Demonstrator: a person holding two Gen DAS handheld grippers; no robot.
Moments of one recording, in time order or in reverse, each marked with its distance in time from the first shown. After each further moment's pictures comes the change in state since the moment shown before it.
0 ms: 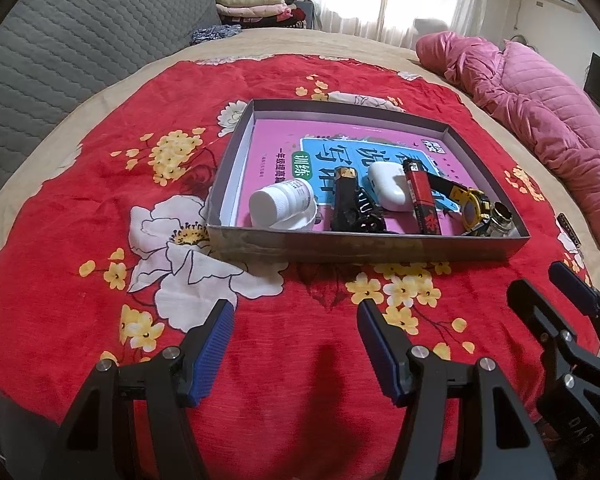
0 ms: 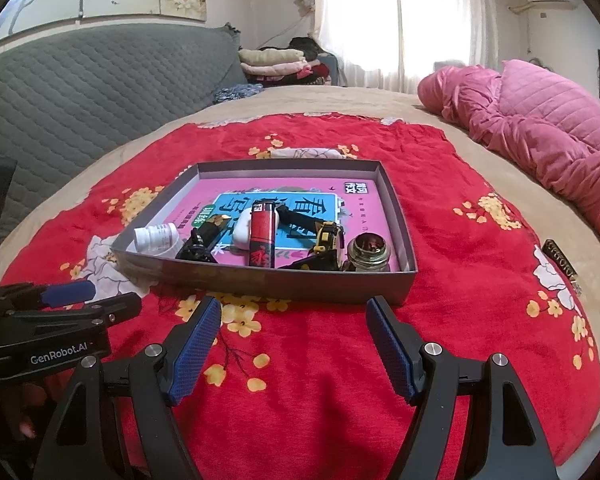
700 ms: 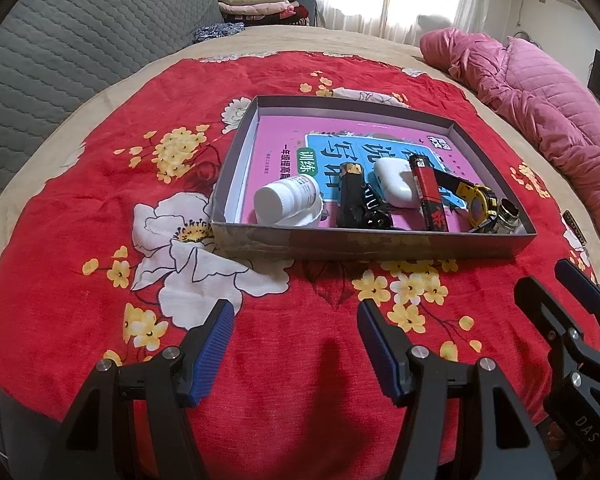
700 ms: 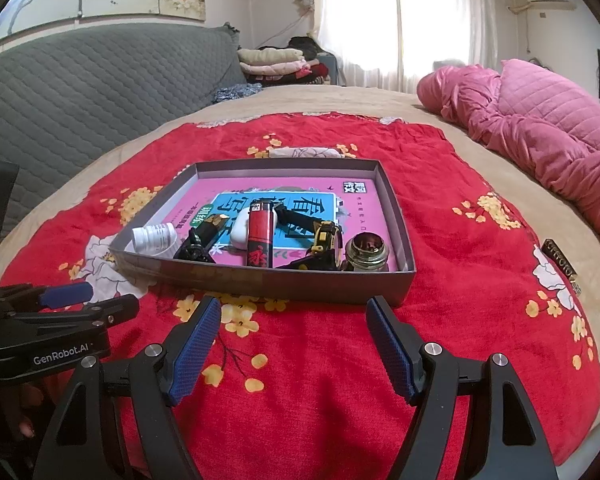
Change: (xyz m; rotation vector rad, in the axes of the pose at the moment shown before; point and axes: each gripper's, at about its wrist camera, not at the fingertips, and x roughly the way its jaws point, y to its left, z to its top) left arm 0.002 0.000 -0.001 0.001 0.012 0.017; right arm 0.000 -0.001 0.000 -0.001 0.005 0.000
